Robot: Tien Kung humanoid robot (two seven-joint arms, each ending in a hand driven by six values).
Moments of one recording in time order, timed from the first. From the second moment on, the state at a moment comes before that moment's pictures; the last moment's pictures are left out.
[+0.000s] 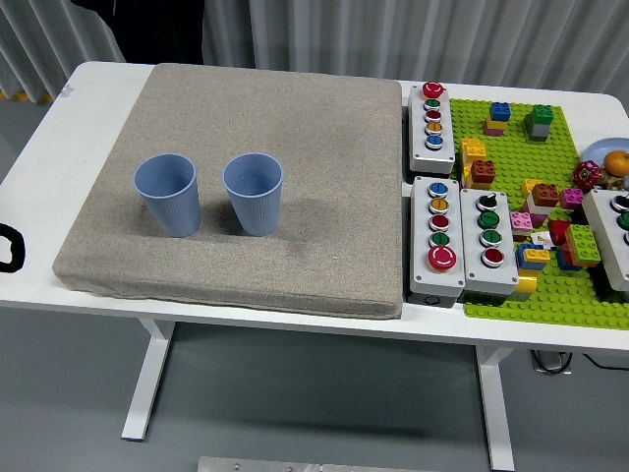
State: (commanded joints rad) left arm -0.40 0.51 -1.36 -1.13 -0.09 0.10 -0.39; right arm 0.19 -0.11 1.67 0.18 -1.12 -0.26 -0.33
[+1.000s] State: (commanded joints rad) left arm -0.41 0.49 -1.38 -1.14 -0.29 0.16 -0.40; right arm 0.21 -0.12 1.66 0.18 -1.08 -0.27 -0.32
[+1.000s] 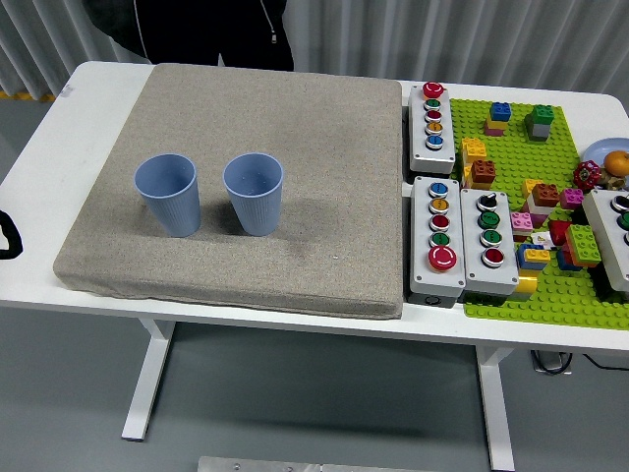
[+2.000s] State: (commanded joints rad) left arm -0.42 0.48 -1.38 -1.15 -0.29 0.17 -0.41; right arm 0.22 -0.11 1.66 0.18 -1.07 -0.28 -0.32
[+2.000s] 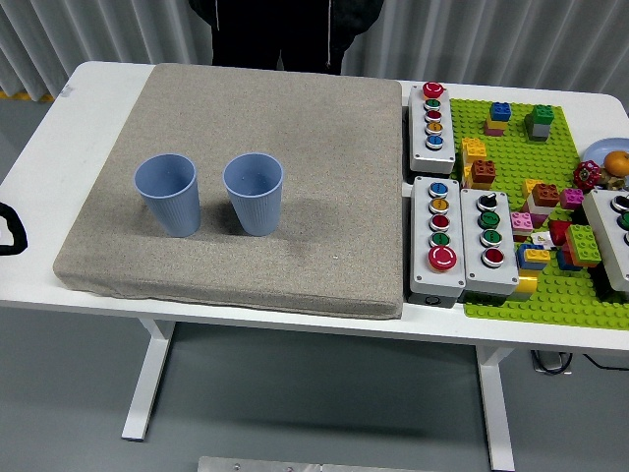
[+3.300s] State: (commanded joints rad) left arm -0.40 0.45 -1.37 -1.18 -0.26 0.19 -0.40; right arm 0.23 -0.11 1.66 0.18 -1.06 -0.28 -0.32
